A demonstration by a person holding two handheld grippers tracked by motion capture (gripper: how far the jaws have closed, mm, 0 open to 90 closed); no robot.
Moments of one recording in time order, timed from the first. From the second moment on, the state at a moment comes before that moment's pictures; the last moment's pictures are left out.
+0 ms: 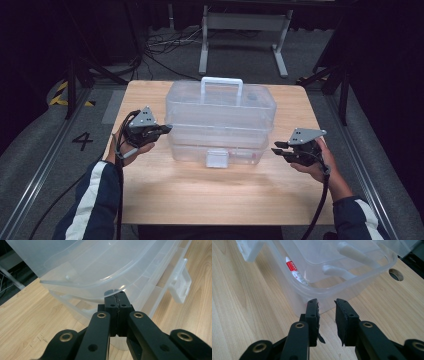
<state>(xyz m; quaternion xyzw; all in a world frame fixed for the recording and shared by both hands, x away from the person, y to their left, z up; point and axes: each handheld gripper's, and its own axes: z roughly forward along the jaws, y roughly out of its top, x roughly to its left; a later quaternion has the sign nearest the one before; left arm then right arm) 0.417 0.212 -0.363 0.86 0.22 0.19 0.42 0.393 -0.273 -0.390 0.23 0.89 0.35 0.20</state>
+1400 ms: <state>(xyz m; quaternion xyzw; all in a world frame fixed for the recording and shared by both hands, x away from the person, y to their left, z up) 0.404 0.222 -0.399 0.88 0.23 0.19 0.36 0.393 -0.269 -0.390 0.22 0.89 0.35 0.20</state>
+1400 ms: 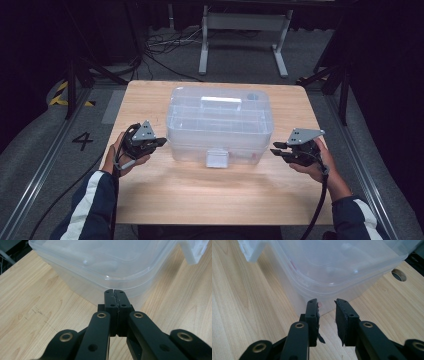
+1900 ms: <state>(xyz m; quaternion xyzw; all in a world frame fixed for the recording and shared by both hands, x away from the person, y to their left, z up) 0.386 0.249 -0.401 0.88 0.25 0.20 0.35 0.387 -0.270 -0.388 0.22 0.89 0.33 0.21</state>
